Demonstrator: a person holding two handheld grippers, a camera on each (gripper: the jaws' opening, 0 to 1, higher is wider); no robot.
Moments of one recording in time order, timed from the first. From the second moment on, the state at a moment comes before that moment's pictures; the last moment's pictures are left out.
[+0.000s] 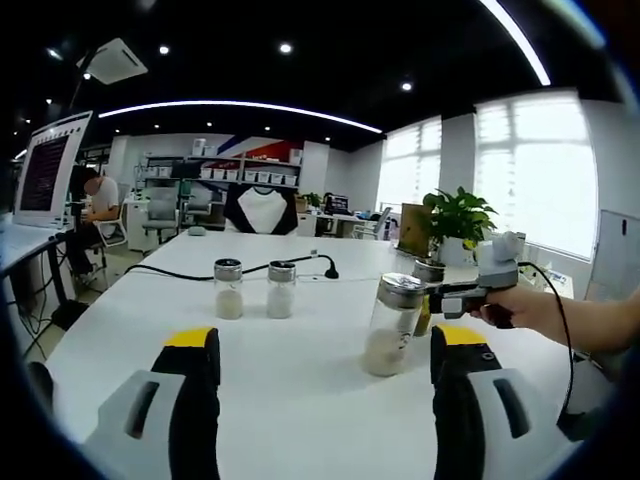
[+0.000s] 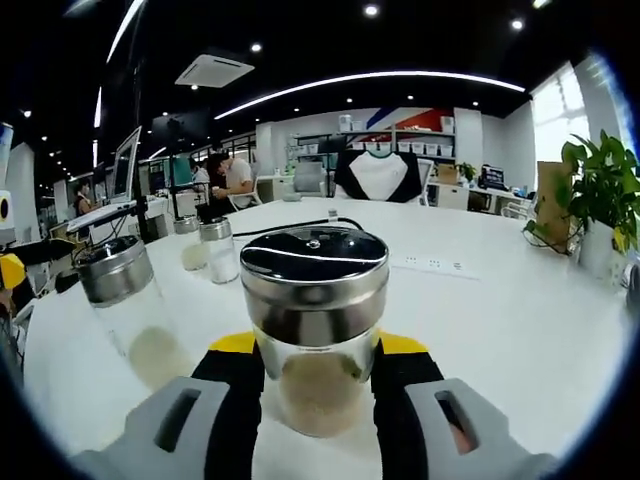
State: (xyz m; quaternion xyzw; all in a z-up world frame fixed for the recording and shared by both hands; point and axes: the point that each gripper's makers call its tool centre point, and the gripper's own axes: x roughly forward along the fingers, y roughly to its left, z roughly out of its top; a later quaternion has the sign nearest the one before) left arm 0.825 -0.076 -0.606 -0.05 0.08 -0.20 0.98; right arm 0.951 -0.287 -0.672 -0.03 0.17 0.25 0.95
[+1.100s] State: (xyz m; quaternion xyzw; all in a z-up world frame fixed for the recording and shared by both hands) left arm 0.823 -0.078 -0.607 -0.05 0.08 -0.20 0.98; right arm 0.894 -0.284 -0.675 -0.03 0.17 0.25 0.95
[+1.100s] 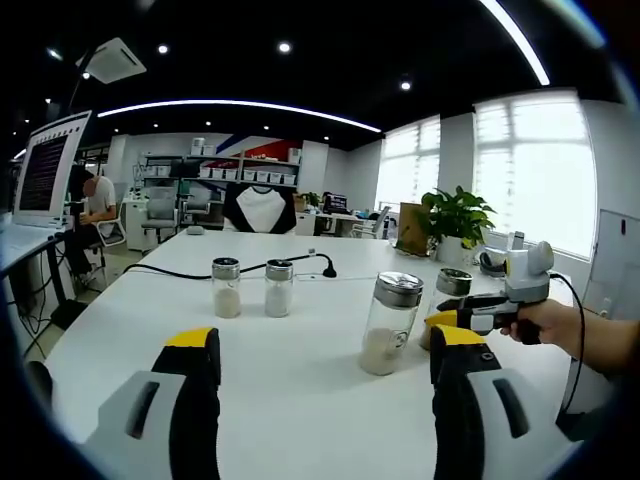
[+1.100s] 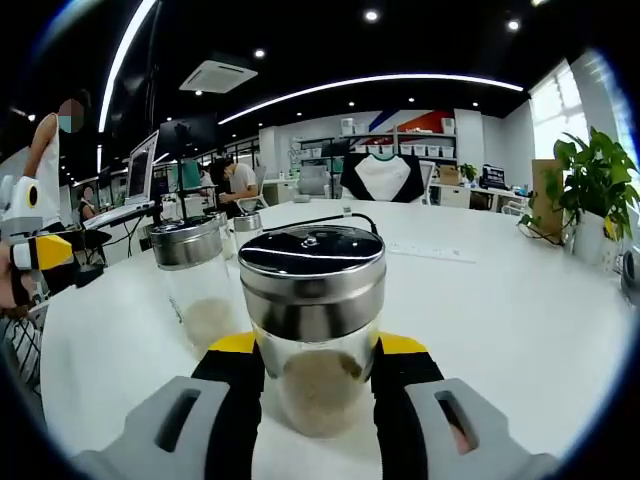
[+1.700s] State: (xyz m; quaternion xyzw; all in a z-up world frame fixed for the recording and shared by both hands) left arm 0.825 -0.075 -0.607 -0.05 0.08 -0.19 0.98; right arm 0.895 -0.285 -0.675 -0.02 0.16 0.25 0.95
